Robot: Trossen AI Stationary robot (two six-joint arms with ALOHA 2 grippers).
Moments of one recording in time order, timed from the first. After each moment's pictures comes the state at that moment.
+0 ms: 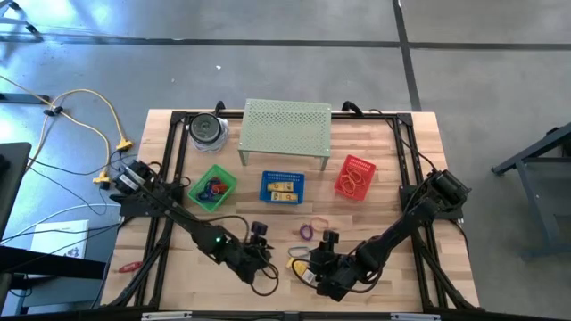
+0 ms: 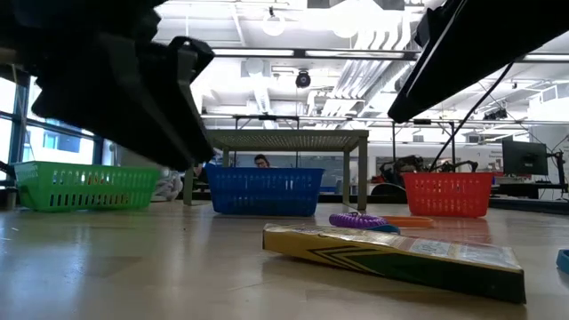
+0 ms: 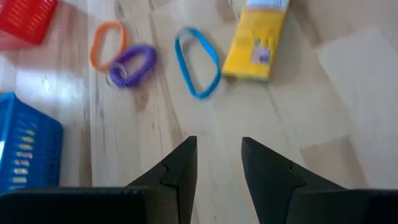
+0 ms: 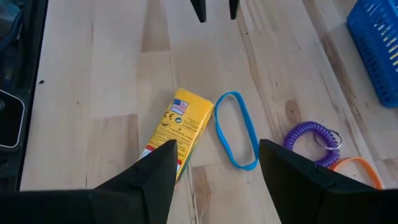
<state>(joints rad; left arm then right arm) -0.62 1.77 1.04 -0.14 -0.49 -0.10 0.69 1.89 1.26 -0.41 0.55 0.70</state>
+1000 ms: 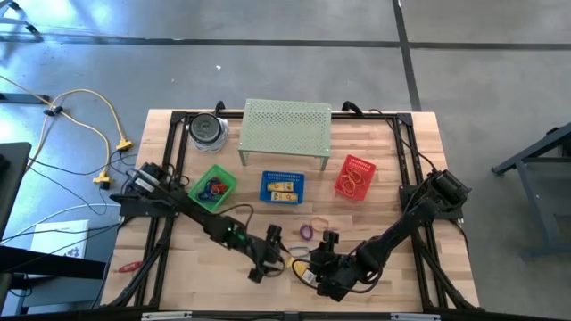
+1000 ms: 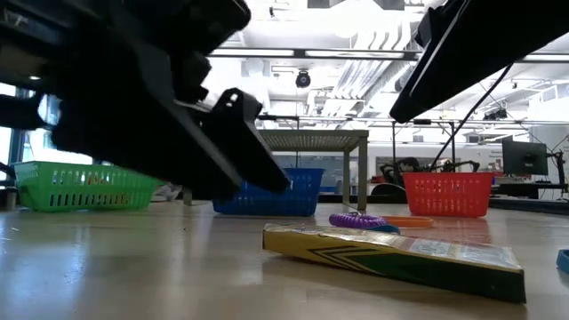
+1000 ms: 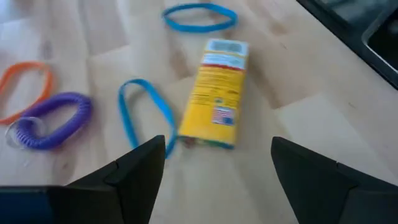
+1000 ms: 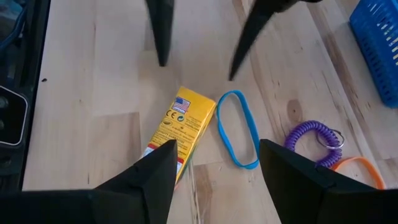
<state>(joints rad) -0.50 1.88 0.93 0.38 -0.13 -0.03 0.69 1.89 1.26 -0.41 0.54 0.69</state>
